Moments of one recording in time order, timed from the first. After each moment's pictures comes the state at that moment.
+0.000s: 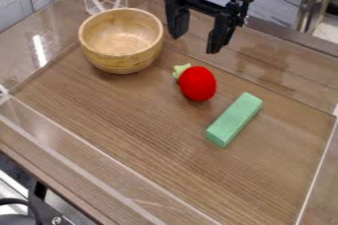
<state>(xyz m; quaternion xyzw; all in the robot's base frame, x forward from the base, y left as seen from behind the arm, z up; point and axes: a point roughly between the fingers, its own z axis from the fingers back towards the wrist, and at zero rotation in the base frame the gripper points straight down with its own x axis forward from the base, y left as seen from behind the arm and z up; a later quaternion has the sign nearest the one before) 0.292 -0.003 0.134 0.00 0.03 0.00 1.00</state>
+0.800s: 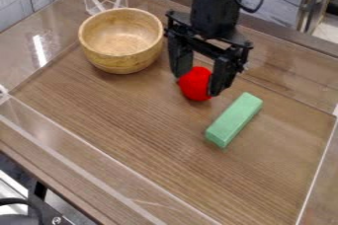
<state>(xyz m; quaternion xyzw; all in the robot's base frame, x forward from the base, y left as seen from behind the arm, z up) 0.259 -0.037 0.111 -0.02 0.05 -0.09 0.99</state>
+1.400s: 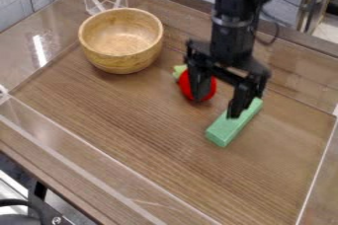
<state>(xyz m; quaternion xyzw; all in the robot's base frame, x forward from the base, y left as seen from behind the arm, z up) 0.274 -0.055 0.067 -0.03 0.02 -0.06 1.00</state>
